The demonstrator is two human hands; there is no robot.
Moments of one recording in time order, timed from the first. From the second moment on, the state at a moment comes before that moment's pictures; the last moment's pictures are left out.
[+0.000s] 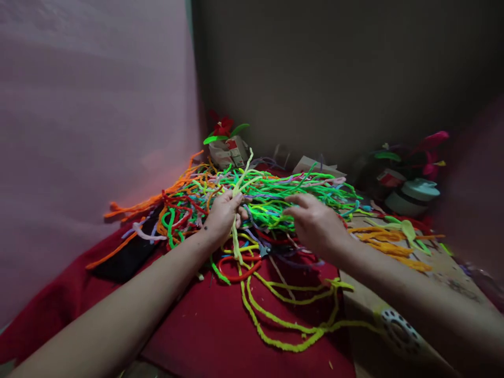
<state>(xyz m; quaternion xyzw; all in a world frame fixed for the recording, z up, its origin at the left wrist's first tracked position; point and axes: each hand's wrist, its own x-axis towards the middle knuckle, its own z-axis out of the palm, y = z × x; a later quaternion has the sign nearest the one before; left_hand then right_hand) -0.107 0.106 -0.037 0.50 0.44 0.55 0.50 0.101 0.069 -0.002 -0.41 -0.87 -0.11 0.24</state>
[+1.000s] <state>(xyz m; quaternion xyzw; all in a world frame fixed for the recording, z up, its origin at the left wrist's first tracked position) -0.087 0.098 -0.029 0.43 0.33 0.56 0.63 0.112 0.083 -0.045 -0.43 -0.89 -0.04 0.10</state>
